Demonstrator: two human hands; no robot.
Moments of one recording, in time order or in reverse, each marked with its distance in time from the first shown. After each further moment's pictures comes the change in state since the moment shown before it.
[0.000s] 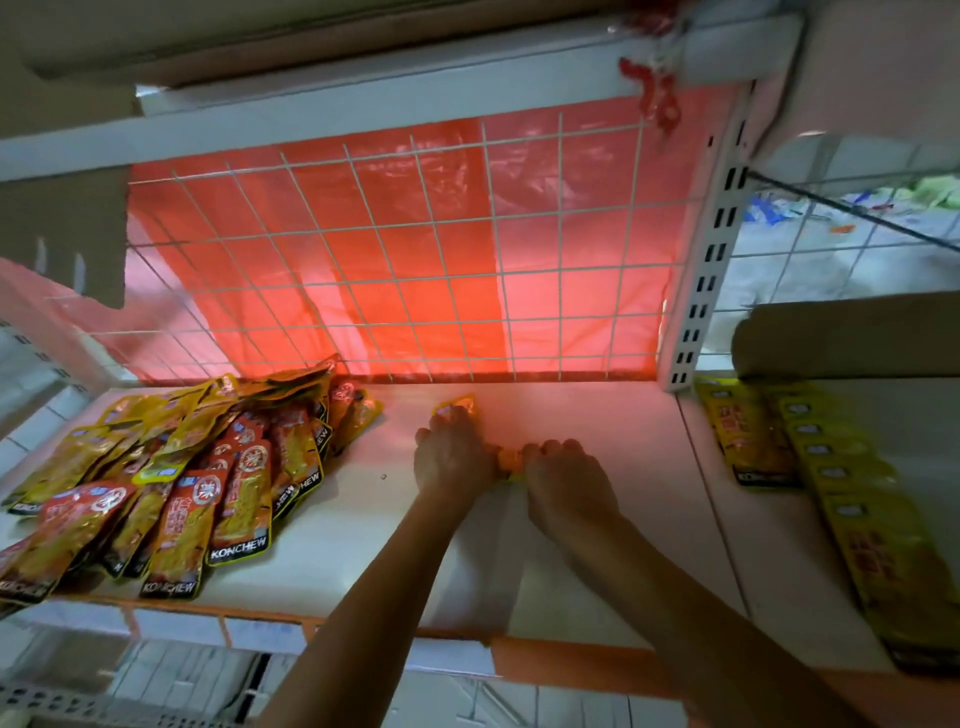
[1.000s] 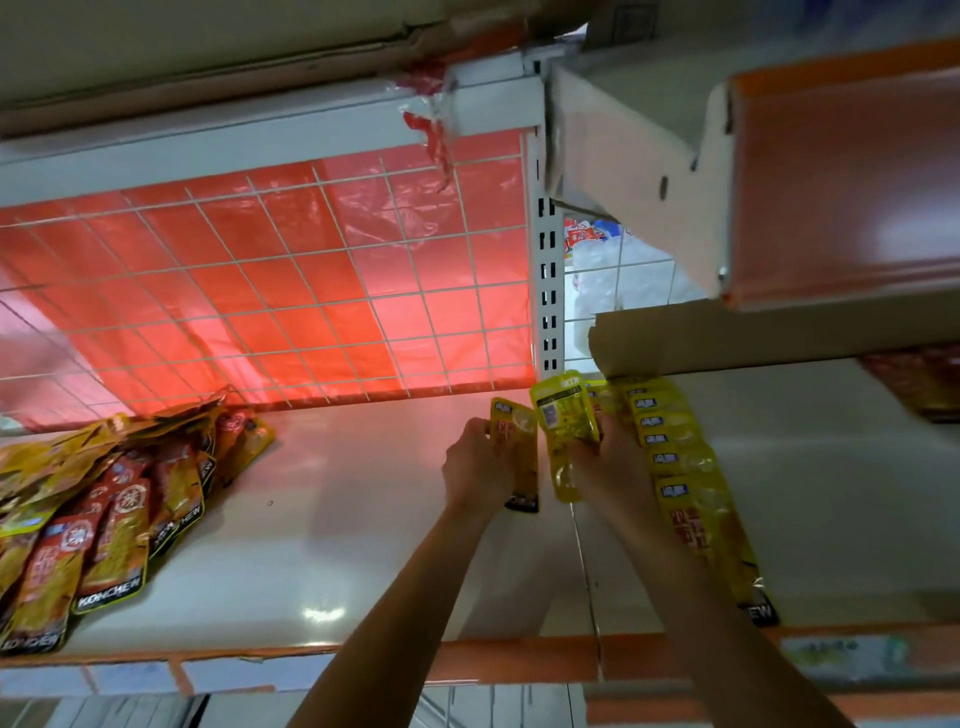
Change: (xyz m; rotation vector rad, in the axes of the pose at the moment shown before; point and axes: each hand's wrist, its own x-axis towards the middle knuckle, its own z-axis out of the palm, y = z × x) left_hand -0.052 0.143 0.037 -0.515 -0.093 -0.017; right_hand -0.052 0.147 -0.049 0.816 0.322 0.509
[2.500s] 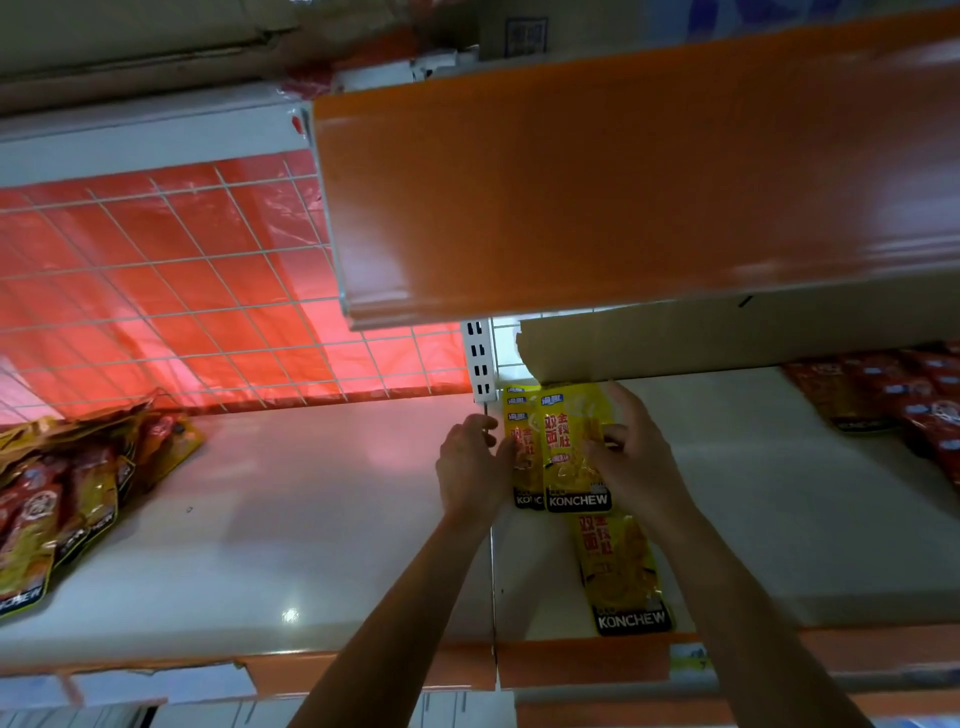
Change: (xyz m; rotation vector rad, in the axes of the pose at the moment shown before) left_hand -0.017 0.048 0.066 -0.007 0.132 0.142; right_hand 0.024 0.054 -0.096 0.129 -0.097 -0.055
